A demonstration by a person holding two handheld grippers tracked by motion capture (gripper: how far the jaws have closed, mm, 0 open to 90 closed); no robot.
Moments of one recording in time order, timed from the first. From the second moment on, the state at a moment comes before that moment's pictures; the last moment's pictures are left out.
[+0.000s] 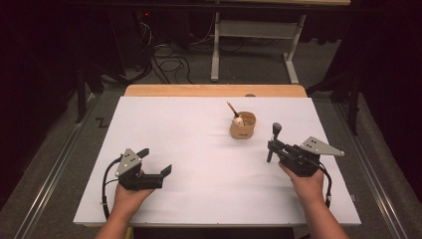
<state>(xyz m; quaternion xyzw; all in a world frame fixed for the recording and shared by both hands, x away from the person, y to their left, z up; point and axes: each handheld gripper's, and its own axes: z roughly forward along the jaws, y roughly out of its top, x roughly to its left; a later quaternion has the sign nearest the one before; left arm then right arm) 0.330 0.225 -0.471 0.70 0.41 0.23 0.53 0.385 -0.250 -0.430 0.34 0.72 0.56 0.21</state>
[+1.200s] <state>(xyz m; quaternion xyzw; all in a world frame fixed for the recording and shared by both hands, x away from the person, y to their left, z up) 0.329 0.217 -0.470 0.71 0.40 0.22 0.54 0.447 -0.206 -0.392 0.36 0.70 0.57 0.24</state>
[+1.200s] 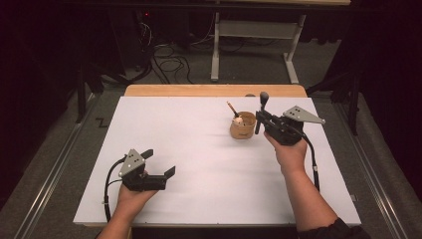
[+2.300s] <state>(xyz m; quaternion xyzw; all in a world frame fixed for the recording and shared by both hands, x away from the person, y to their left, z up) 0.326 0.216 -0.472 0.72 0.38 0.23 0.54 0.501 -0.185 -0.414 0.38 0.71 0.54 0.25</state>
